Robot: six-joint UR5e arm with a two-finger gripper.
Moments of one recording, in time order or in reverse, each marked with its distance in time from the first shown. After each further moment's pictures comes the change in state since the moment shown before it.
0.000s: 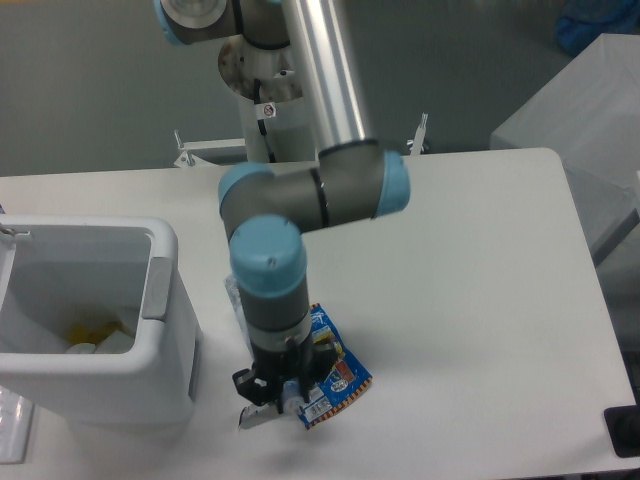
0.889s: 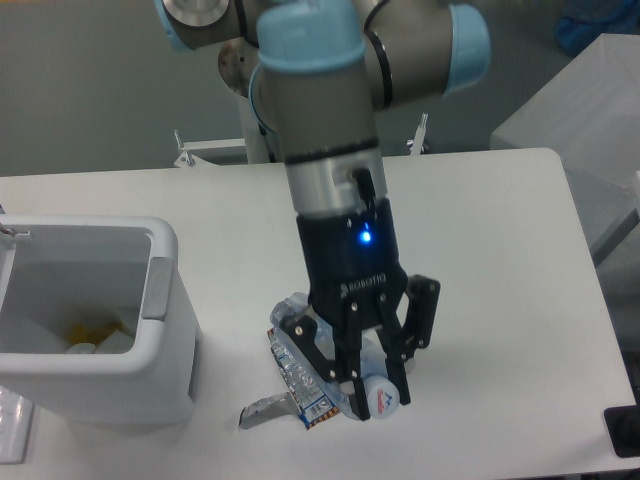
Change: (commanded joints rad) arm -0.007 0.112 0.215 0.206 -0.017 0.011
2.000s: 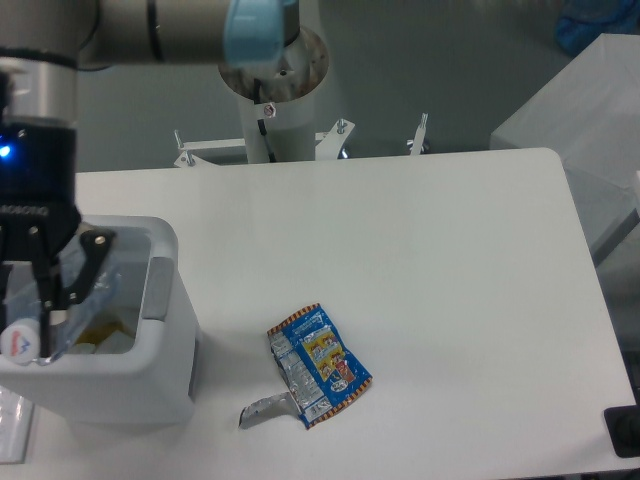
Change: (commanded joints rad) arm -0.328 0.045 -0.141 0.005 0.002 0.029
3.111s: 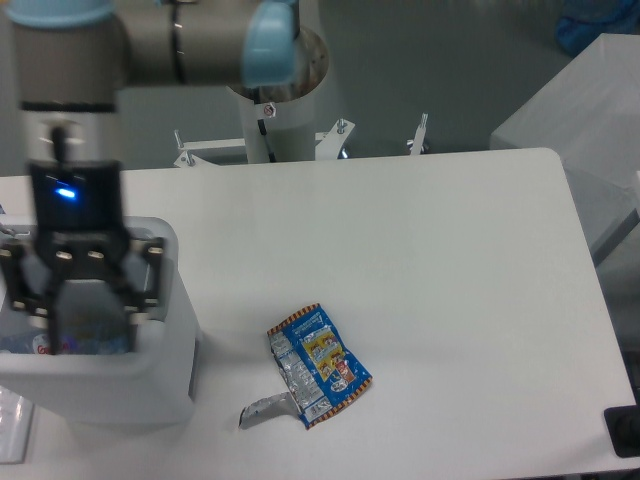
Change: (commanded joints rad) arm 0.208 0.041 -0.236 -0.005 0.011 -0.009
